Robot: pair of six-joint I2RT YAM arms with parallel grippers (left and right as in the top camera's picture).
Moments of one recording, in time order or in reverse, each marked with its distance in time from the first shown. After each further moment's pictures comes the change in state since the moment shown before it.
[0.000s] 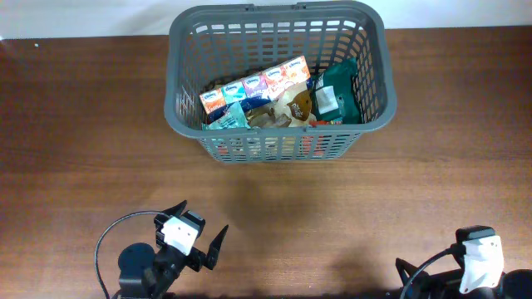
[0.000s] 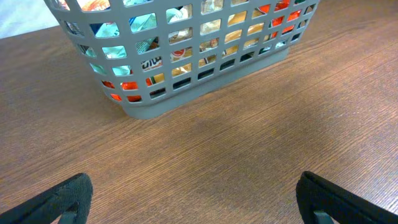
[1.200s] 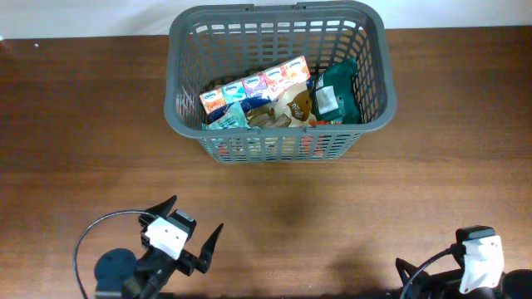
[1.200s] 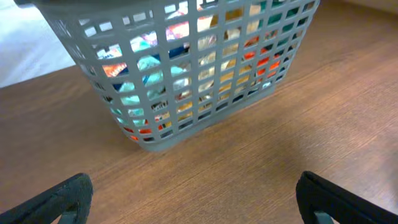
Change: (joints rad) left arm 0.000 0.116 0.273 -0.104 0.002 0.007; right arm 0.000 0.000 0.000 0.001 0.000 0.000
